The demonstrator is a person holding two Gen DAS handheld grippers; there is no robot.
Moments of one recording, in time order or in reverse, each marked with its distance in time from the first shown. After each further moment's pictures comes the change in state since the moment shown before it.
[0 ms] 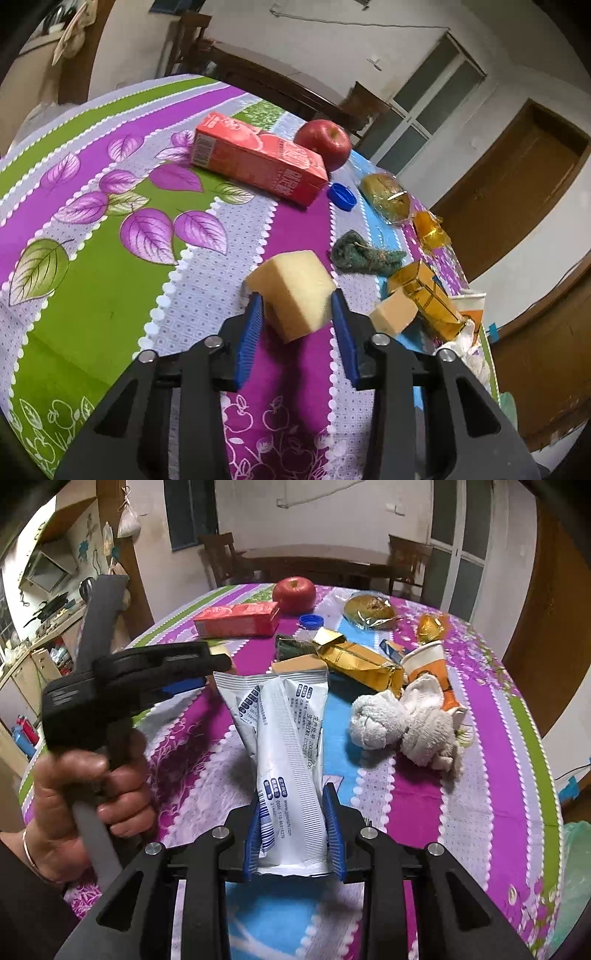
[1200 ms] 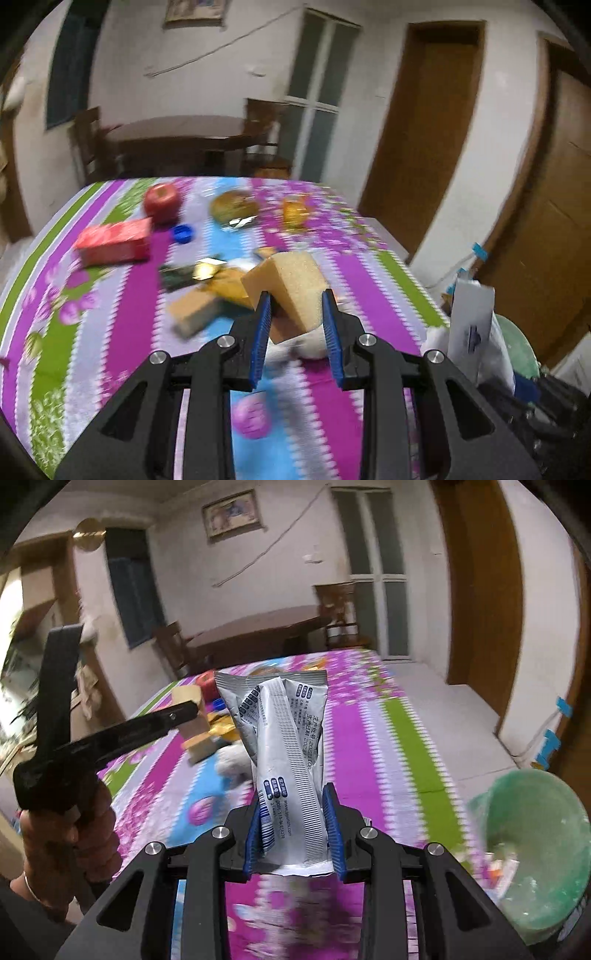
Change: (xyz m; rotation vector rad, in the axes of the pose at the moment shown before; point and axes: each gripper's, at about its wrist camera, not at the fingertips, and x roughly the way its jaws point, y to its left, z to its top) left arm -0.059 -0.192 -0.060 0.492 -0.070 -0.083; right arm -0.138 -0.143 -0.062 0.270 -0.283 -0.070
